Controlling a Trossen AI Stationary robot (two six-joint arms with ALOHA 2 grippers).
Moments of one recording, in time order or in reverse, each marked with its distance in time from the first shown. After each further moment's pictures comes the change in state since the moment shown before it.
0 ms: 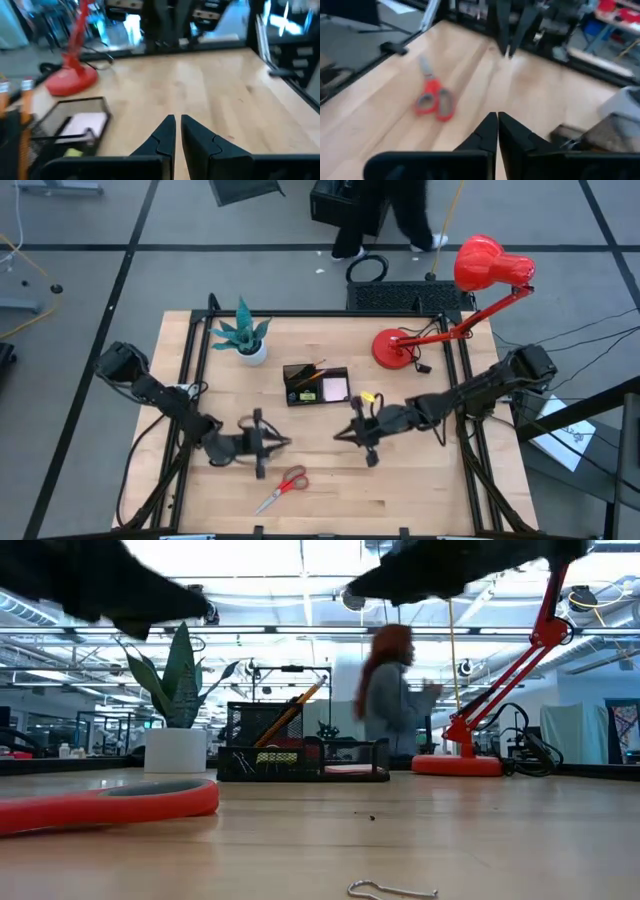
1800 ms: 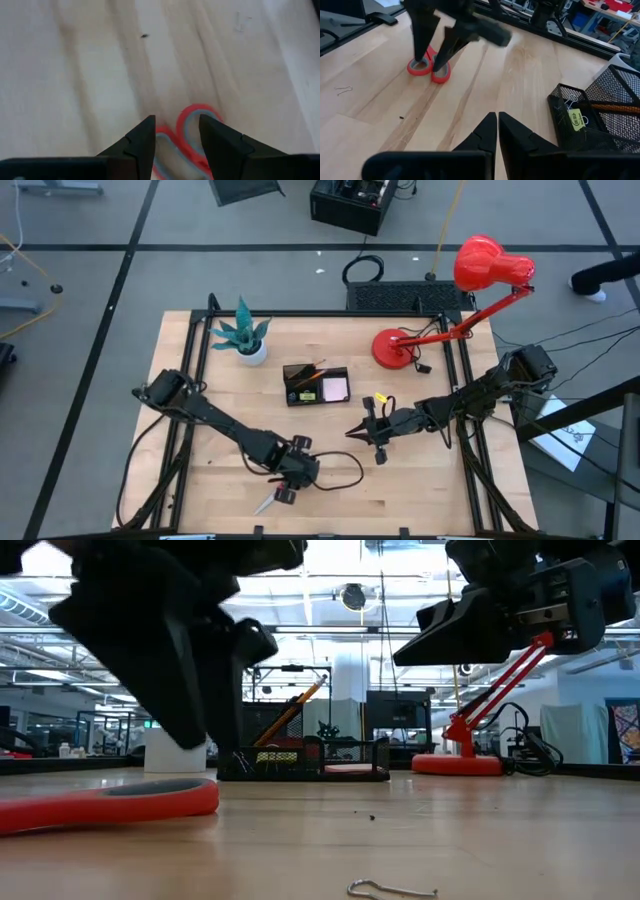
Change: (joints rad) left arm 0.174 0.481 0.863 -1.251 0.706 -0.097; right arm 0.028 0.001 -0.258 0.252 0.080 0.035
